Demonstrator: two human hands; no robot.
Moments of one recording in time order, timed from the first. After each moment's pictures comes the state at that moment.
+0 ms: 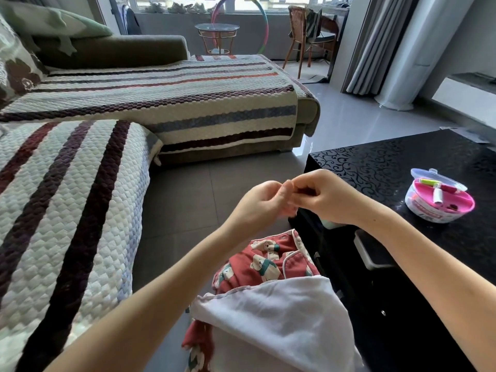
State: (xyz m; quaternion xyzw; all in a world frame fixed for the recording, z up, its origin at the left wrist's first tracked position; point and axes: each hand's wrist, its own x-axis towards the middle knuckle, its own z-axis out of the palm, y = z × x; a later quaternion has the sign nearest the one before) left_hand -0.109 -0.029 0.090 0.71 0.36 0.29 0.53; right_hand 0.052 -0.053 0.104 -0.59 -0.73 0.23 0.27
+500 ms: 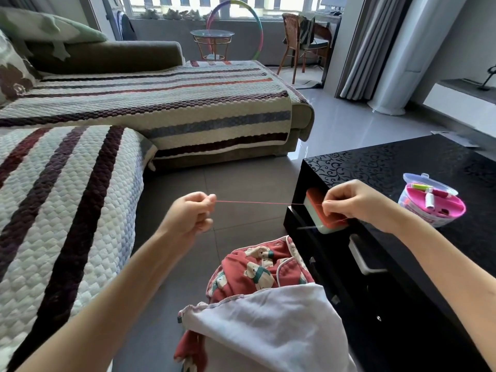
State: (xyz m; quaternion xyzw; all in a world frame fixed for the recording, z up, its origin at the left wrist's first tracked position) left_hand -0.174 0.027 0.053 0.45 0.42 0.41 0.67; right_hand 0.116 -0.069 0.098 -0.68 -0.57 0.35 0.29
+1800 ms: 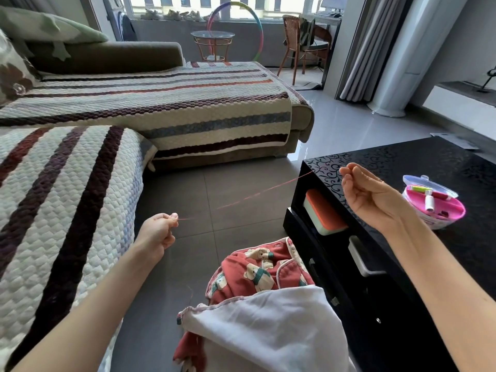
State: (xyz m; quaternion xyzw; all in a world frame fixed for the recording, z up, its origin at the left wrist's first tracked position) left_hand -0.227 0.079 -0.024 0.37 0.59 0.42 0.58; right_hand 0.134 -0.061 0.089 -0.33 -0.20 0.60 0.70
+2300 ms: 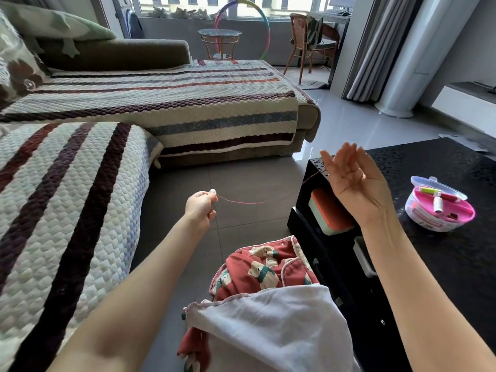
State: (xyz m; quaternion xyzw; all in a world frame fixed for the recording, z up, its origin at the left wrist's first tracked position) left_hand -0.149 0.092 -0.004 0.35 0.57 0.42 0.61; right_hand 0.084 -0.047 0.104 -0.05 -0.08 0.65 0.75
